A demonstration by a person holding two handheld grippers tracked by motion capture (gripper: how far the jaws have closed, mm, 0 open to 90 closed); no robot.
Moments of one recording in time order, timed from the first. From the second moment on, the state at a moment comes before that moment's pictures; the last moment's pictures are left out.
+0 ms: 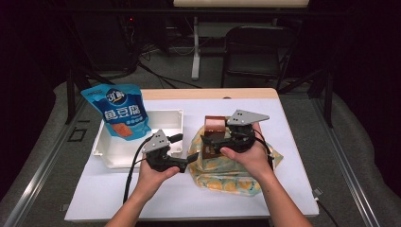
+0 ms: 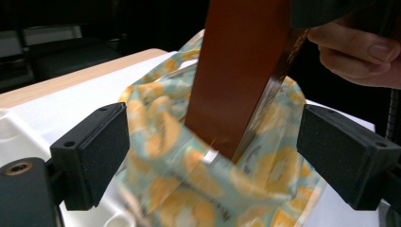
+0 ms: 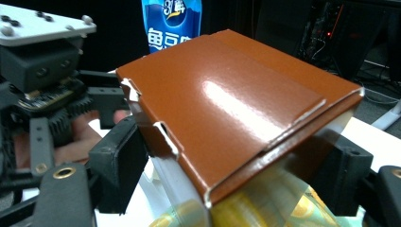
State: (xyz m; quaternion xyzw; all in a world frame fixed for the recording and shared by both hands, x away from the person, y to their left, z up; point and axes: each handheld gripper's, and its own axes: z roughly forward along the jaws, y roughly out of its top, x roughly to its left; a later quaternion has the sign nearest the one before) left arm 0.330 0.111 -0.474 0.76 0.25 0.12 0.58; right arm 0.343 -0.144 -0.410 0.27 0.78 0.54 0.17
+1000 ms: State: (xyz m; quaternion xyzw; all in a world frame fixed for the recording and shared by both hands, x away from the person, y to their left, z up) left arm 0.334 0.075 -0.467 0.77 0.20 0.07 0.61; right arm 0.322 -0.133 -0.390 0.22 0.79 0.56 0.14
